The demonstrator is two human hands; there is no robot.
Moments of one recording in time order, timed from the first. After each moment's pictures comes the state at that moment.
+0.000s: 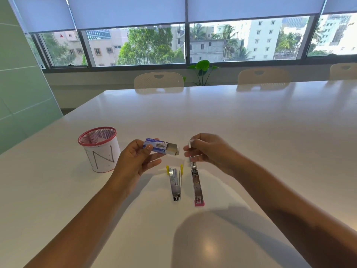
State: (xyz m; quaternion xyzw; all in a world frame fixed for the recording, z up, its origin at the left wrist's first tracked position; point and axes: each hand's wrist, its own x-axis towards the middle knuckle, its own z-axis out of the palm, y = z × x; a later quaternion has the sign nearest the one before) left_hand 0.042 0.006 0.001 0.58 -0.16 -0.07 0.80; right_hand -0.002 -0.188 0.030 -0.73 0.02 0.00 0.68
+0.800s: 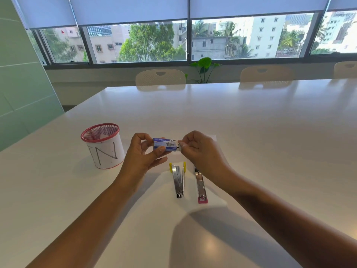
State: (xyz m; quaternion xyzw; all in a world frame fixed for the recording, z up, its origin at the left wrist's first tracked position) left_hand 0.042 0.002 -0.003 0.62 -0.19 -0.02 0.76; right_hand -0.013 -0.154 0.016 -0.82 -0.04 -0.20 0.53
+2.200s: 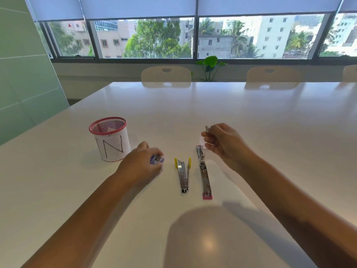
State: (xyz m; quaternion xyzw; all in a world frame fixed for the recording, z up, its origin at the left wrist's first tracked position) left_hand 0.056 0.029 -0.018 0.94 -0.24 0.08 0.22; right_hand 0.006 -0.189 0.022 -0.62 0.07 -0.09 0.78
